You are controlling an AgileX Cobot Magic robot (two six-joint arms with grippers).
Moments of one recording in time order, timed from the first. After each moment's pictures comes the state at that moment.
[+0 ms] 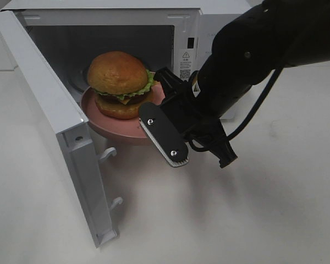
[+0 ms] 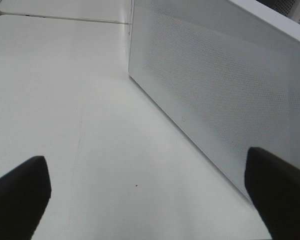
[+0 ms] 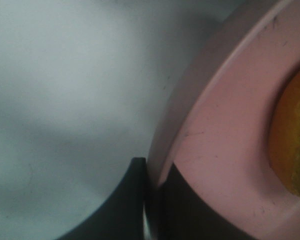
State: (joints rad) left arm 0.04 0.00 -0.50 -0.15 1.04 0.07; right arm 0.71 1.75 -1.09 -0.14 0.44 -1.42
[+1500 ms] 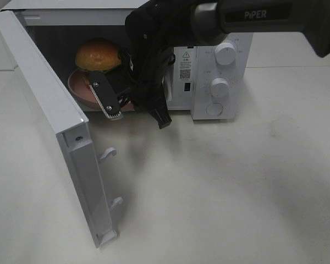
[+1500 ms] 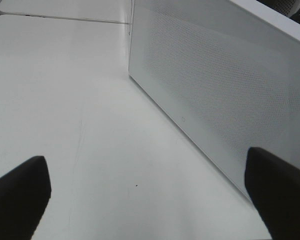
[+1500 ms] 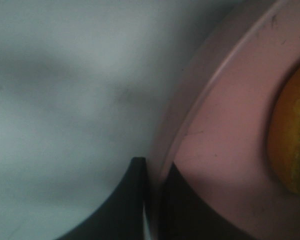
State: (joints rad) left arm 0.04 0.00 -0.50 -0.15 1.04 0.07; right arm 0.71 2.25 -1.81 -0.25 0.70 -1.22
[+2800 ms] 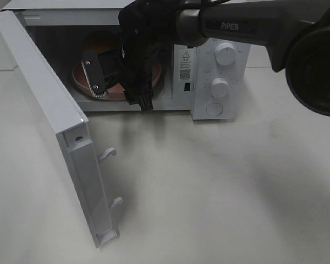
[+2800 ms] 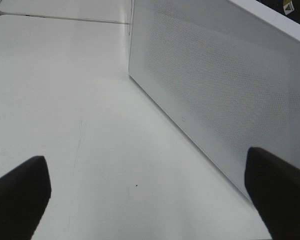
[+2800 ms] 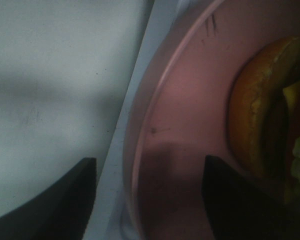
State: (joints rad) left arm 0.04 0.00 -0.50 -0.15 1.04 0.07; right arm 0.69 2.37 -2.02 -0.26 0.68 -1.10
